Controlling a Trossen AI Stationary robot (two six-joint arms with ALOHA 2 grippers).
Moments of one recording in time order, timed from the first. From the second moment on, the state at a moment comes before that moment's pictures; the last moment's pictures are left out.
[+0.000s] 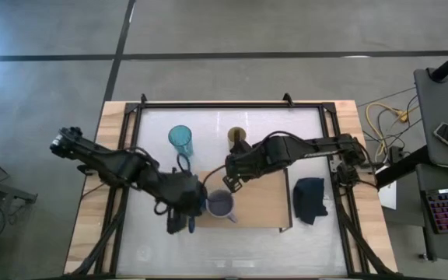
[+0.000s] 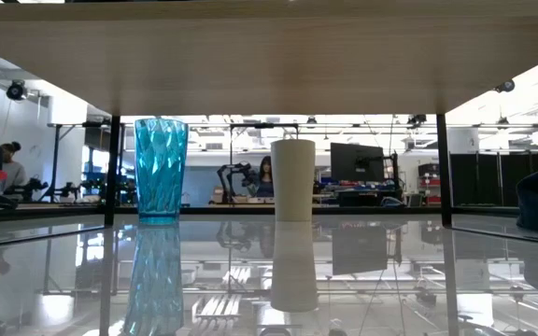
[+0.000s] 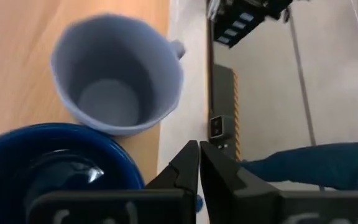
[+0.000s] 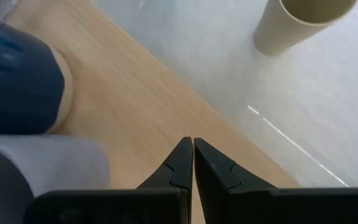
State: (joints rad) left arm -0.41 1.42 1.52 -0.83 0.04 -0.63; right arm 0.18 1.95 2.12 -1.40 0.23 1.01
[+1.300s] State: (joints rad) left arm -0.37 1.52 1.53 -0.79 0.02 -0.60; right arm 0.22 1.95 2.03 -1.27 0.01 0.97
